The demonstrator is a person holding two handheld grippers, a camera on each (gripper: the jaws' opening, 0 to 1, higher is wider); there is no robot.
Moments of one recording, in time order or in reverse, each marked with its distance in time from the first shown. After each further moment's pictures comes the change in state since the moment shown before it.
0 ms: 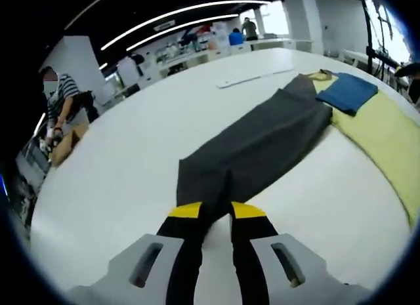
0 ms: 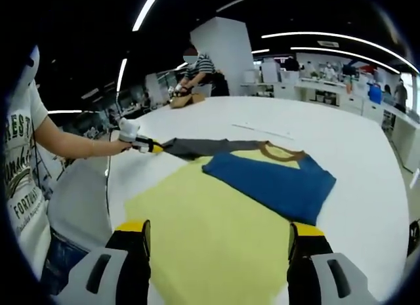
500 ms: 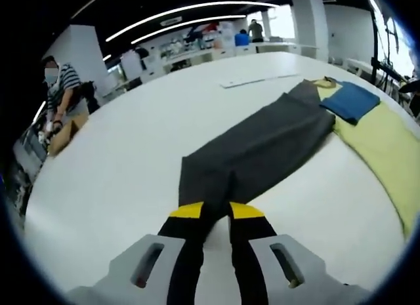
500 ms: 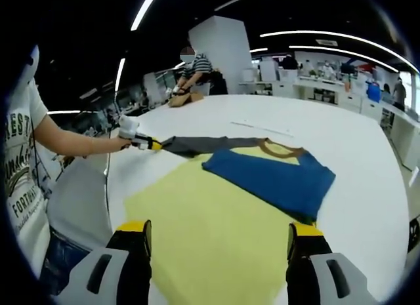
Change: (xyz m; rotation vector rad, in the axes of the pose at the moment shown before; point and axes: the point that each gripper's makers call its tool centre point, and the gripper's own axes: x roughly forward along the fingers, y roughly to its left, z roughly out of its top) left arm -0.001 0.004 0.001 -0.020 0.005 -0.016; right arm 0.000 0.001 -0.006 0.007 0.009 -0.010
